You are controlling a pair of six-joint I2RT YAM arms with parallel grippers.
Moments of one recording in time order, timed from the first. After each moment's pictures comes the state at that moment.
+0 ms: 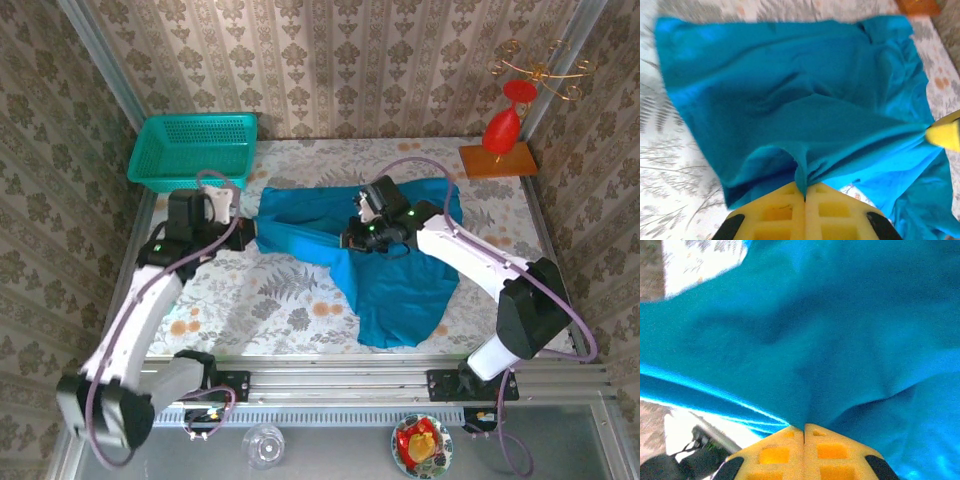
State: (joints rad) left arm -0.25 1.23 0.97 -0.54 0.50 -0.18; right arm 0.51 1.57 1.22 -0.65 -0.28 0.67
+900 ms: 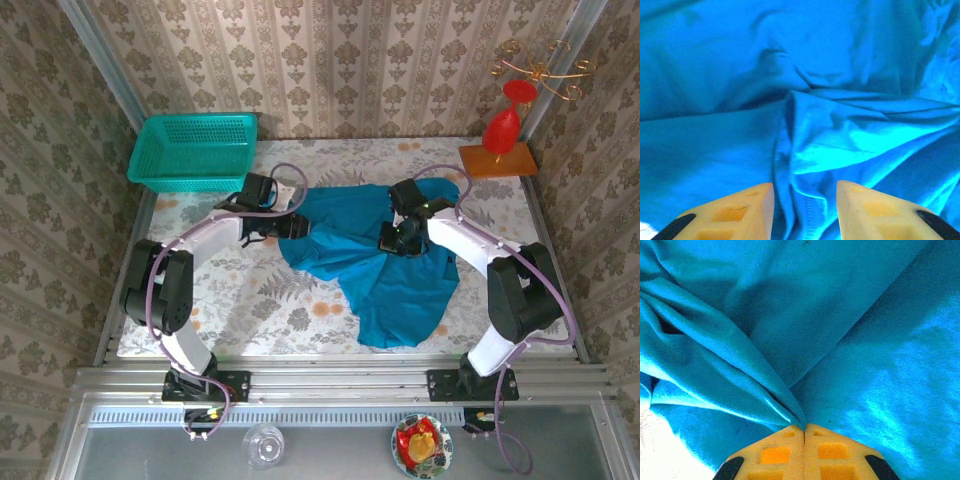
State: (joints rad) left arm -0.44 1.71 1.12 -0.34 0.48 -0.17; right arm 0.36 1.65 1.15 -0.72 -0.16 0.58
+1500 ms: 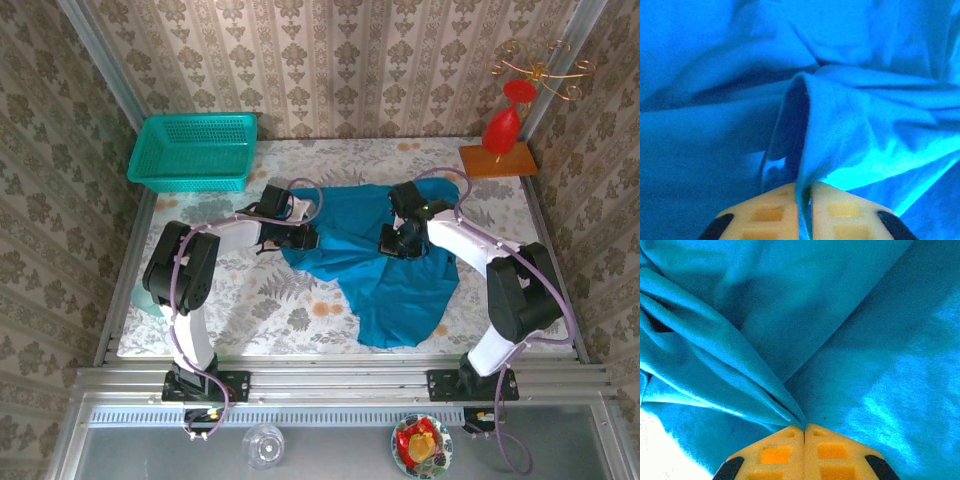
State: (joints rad) left arm -0.48 1.89 1.12 -0.21 0.55 -0.20; right arm 0.36 1.65 1.13 -0.71 -0.17 0.58
